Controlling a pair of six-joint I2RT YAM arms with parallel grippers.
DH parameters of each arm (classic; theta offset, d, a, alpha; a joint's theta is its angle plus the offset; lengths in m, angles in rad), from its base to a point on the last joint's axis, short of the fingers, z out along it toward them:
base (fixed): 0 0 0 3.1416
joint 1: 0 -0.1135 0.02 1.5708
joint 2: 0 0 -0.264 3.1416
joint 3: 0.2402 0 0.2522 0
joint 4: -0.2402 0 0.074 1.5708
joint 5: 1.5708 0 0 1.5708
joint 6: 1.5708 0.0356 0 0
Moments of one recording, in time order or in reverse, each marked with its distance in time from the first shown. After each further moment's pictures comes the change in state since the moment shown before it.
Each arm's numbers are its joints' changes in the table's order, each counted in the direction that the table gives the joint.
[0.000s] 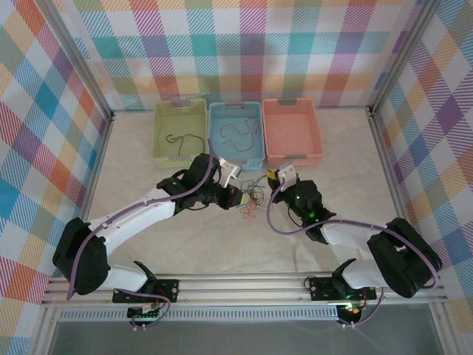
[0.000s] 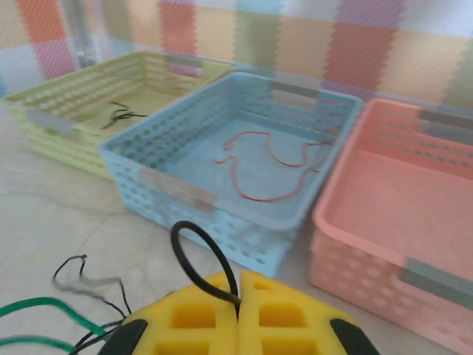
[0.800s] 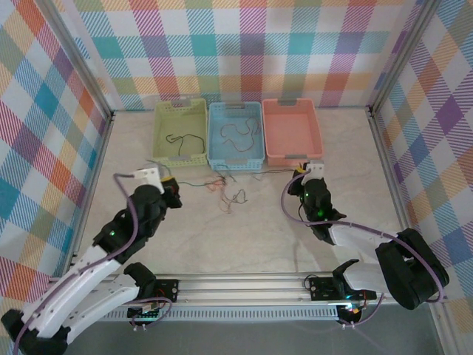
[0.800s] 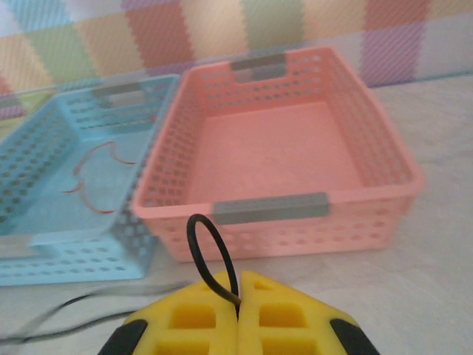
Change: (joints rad) left arm -0.061 -0.753 -0.306 -0.019 -0.866 -0.196; right arm 0.106 -0.078 -0.023 -0.146 0.296 0.299
